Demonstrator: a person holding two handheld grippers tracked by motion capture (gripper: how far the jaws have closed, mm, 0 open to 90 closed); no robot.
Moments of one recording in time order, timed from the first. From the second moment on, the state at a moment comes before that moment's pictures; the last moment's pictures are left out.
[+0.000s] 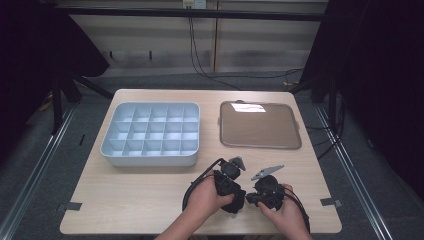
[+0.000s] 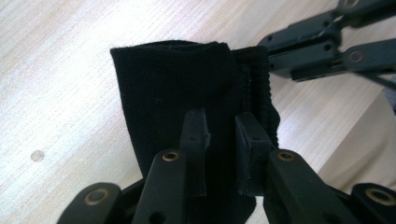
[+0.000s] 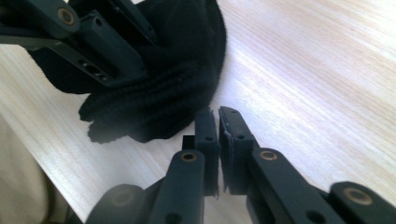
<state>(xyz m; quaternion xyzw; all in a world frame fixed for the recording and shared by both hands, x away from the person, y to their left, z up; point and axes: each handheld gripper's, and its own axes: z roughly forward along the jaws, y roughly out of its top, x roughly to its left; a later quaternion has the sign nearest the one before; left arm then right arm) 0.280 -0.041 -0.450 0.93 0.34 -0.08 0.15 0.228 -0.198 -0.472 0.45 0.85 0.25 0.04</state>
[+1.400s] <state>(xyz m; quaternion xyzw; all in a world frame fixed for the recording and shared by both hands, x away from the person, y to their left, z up) 0.308 0.017 -0.447 0.92 0.39 -0.03 0.09 0.239 -0.227 -0.506 0.48 0.80 0.32 0.18</state>
